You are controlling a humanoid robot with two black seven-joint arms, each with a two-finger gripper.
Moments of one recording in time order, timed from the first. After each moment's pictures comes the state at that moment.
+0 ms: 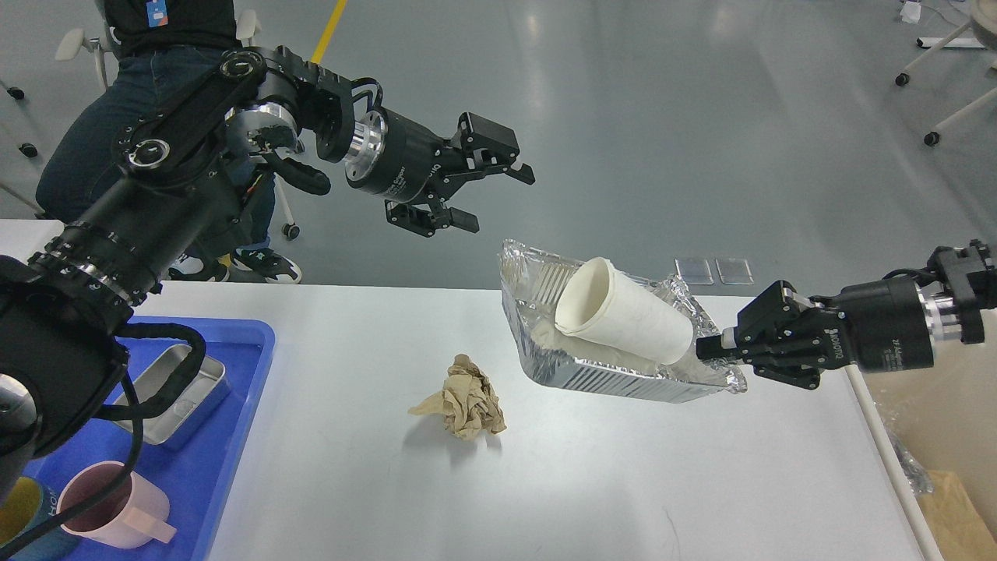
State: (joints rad) left arm -1.28 0.08 -0.79 -0.67 0.62 -0.96 0.66; right arm 0.86 -1.02 0.45 1.49 -0.36 0.96 -0.09
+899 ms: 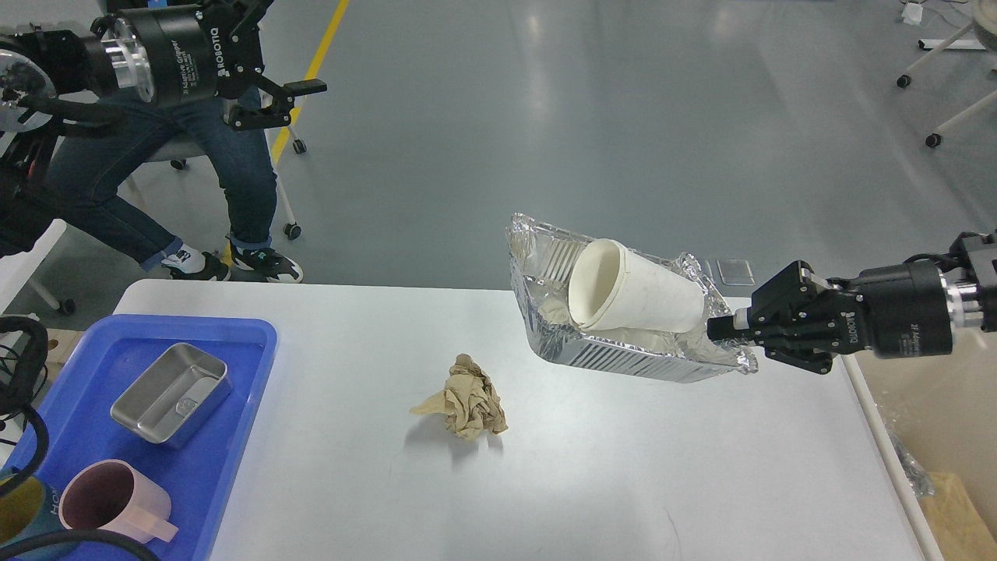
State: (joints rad) left arm -1.17 0.40 -1.09 -0.66 0.27 -0.71 0.61; right arm 0.86 -1.05 0.49 1.49 -0.34 0.96 -0.09
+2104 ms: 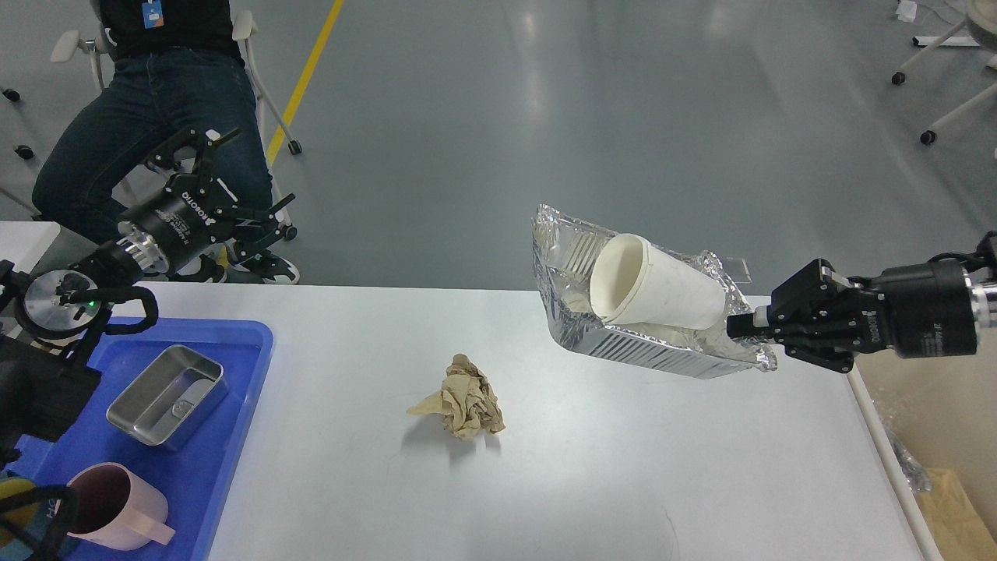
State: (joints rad) left arm -0.71 0.37 -1.19 -0.67 0.04 -0.58 0.39; right arm 0.85 -1.10 0.49 1.49 -0.34 0.96 -0.09
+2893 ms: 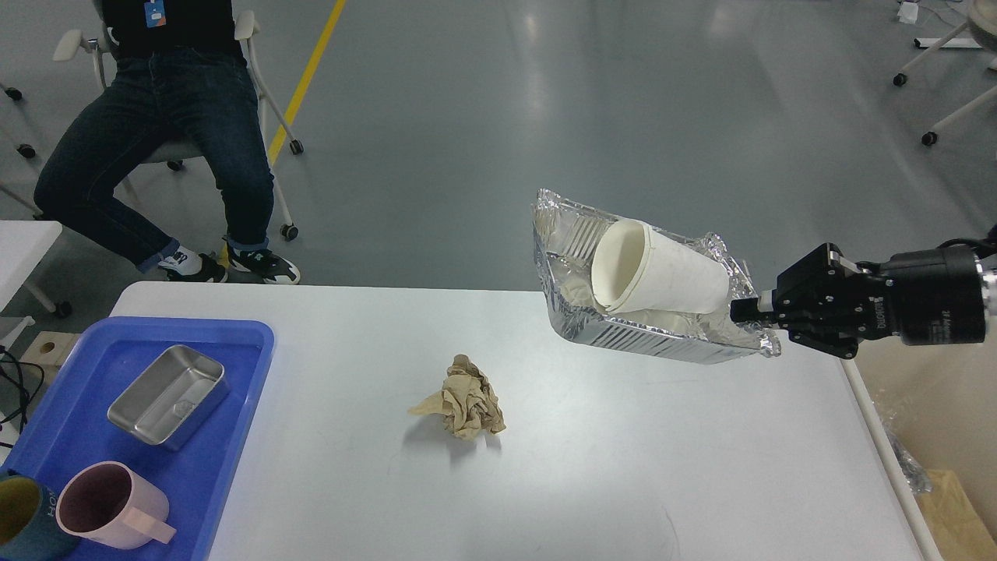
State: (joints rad) left arm -0.54 1.44 -0.49 -1.21 0.07 -0.70 0.46; right arm 0.85 -1.10 0.53 1.49 -0.34 0.96 -0.09
